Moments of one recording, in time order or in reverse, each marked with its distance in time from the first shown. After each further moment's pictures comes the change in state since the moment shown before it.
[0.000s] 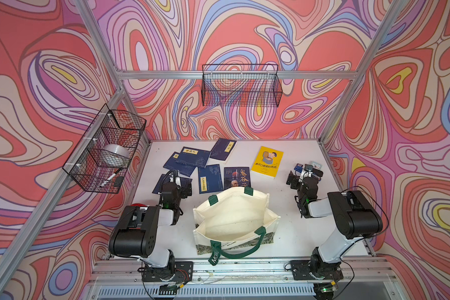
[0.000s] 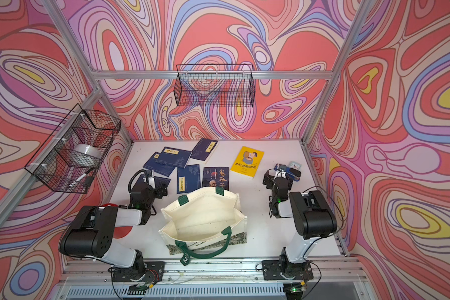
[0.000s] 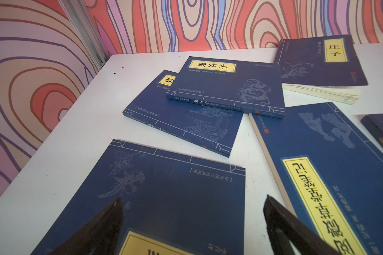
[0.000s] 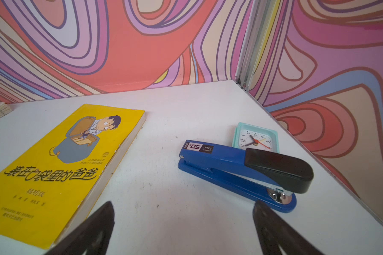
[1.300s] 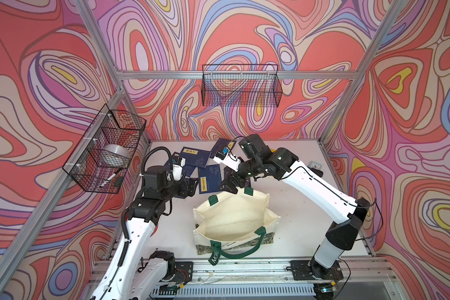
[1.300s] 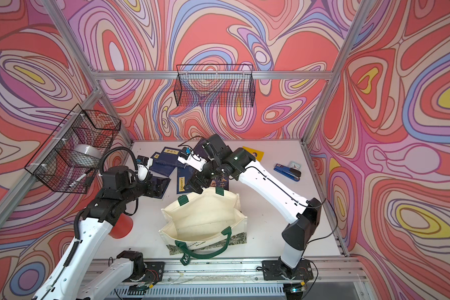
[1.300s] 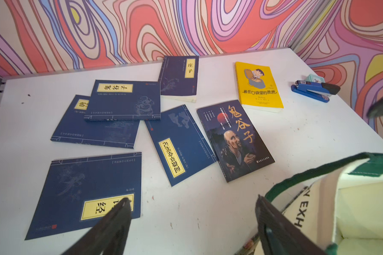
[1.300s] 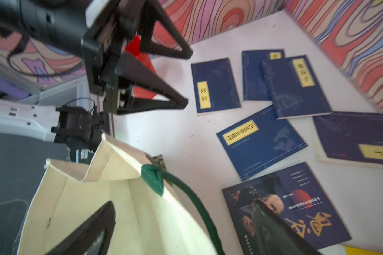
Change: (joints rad) left arm -0.086 -0.641 0.554 -1.373 0.402 -0.025; right arm 0.762 0.017 1.427 -1.988 -0.706 -0.320
